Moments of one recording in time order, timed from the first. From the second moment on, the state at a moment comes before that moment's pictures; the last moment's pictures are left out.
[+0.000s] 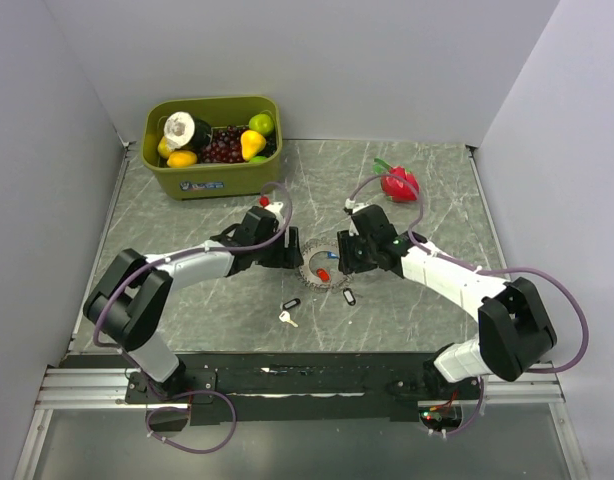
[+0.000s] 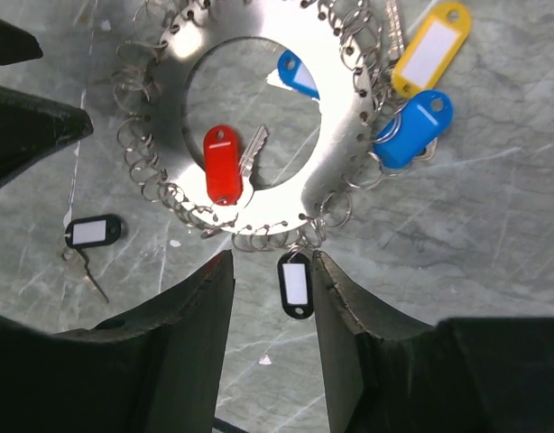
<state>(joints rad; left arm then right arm) -0.61 1.64 0.90 -0.04 0.12 -0.48 0.57 1.40 0.91 -0.43 -0.02 0.33</state>
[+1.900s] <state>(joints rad) -0.50 1.60 0.81 0.06 0.33 -0.65 0.95 1.75 1.01 -0.48 0.46 0.39</state>
